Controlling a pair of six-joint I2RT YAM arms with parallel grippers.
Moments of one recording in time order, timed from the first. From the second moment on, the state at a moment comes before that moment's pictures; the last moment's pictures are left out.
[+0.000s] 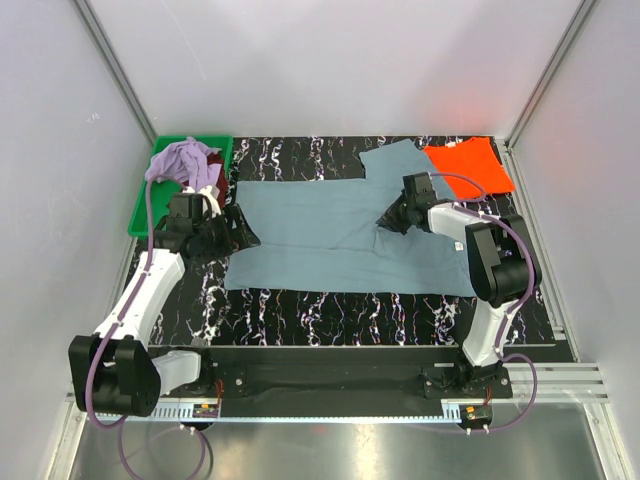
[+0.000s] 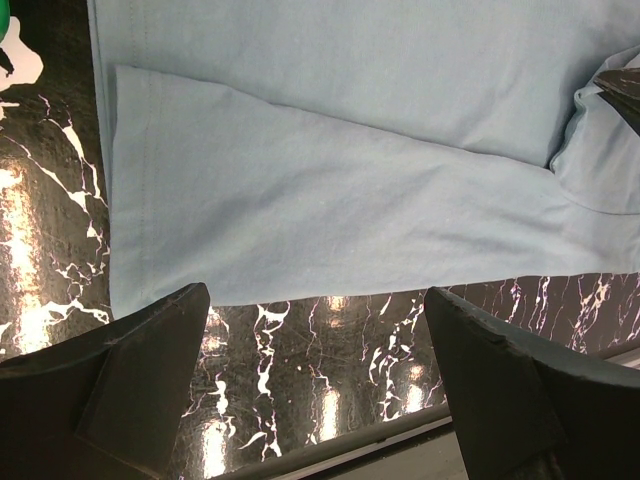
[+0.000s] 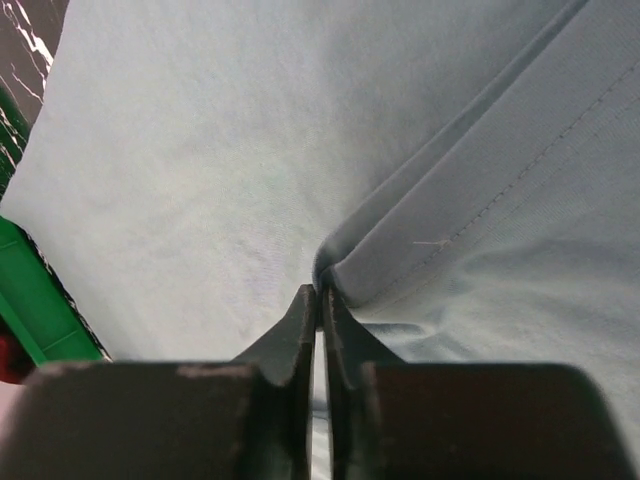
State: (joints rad) left arm -0.08 1.17 0.89 -0.58 0.32 -0.43; right arm 0.27 1.89 1.14 -0.12 -0.13 0.98
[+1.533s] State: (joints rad) left arm -0.08 1.17 0.88 -0.58 0.32 -0.43; right arm 0.35 2.05 1.47 -0.44 -0.01 0.63
